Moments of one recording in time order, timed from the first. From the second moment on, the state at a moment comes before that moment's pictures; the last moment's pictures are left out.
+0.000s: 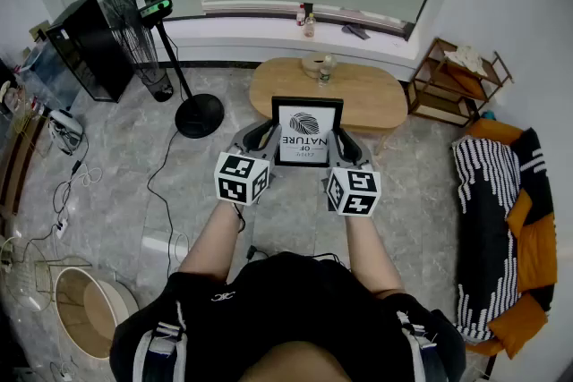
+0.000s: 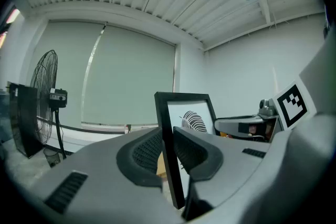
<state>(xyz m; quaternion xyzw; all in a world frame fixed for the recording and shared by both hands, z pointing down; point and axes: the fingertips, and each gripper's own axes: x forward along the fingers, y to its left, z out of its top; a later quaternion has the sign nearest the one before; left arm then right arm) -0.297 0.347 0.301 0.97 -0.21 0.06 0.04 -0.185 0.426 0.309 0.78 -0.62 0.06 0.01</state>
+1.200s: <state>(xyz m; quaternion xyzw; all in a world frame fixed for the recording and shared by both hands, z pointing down) -0.364 0.287 0.315 0.98 -0.19 0.05 0.04 -0.253 0.371 0.325 0.79 -0.61 0.08 -0.01</state>
